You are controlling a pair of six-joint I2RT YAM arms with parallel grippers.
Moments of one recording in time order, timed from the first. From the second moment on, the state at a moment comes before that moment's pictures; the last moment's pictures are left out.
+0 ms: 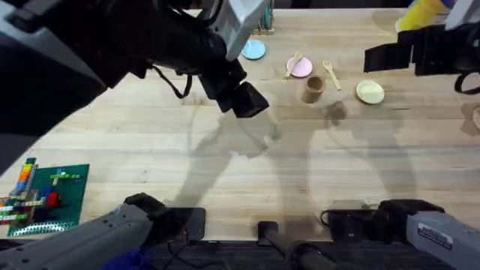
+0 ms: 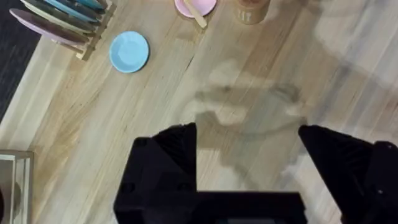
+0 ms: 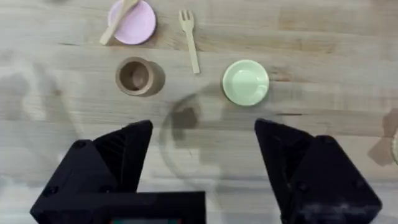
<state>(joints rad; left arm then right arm) -0.49 1.22 1.20 -0.89 0.24 0.57 0.00 1.14 1.20 -1.03 0.03 -0.03</state>
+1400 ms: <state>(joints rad) -0.49 1.22 1.20 -0.89 0.24 0.57 0.00 1.94 1.53 -0.93 -0.04 -0.12</state>
